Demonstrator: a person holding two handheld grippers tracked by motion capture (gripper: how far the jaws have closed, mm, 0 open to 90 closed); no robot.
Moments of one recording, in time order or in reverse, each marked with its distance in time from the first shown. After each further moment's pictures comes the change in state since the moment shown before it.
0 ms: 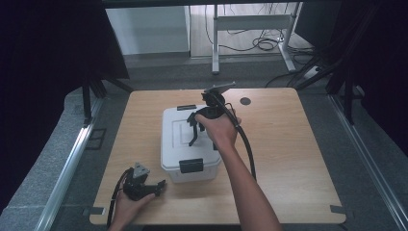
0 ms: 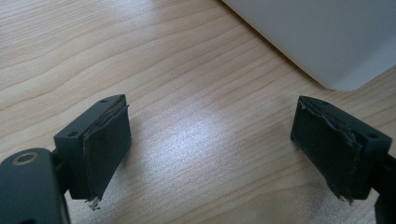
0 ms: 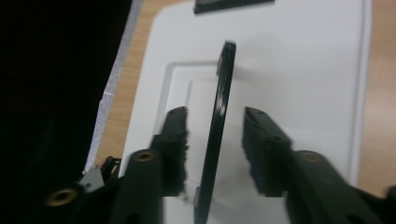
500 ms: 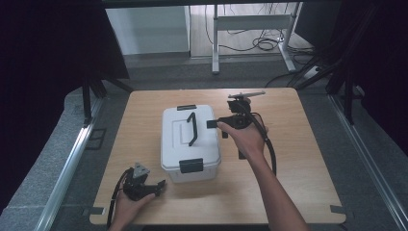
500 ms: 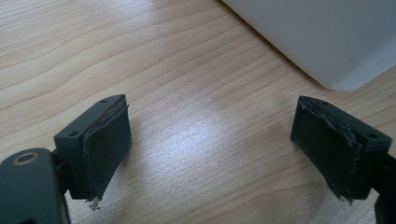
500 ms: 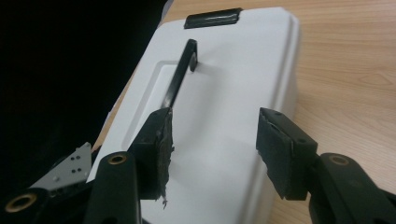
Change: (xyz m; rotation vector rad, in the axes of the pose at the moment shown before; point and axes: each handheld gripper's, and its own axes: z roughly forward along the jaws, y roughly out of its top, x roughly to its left) left arm 0.000 0.000 0.000 0.001 0.001 0.000; right arm -0.052 -0.033 -0.046 -0.148 0.083 -0.116
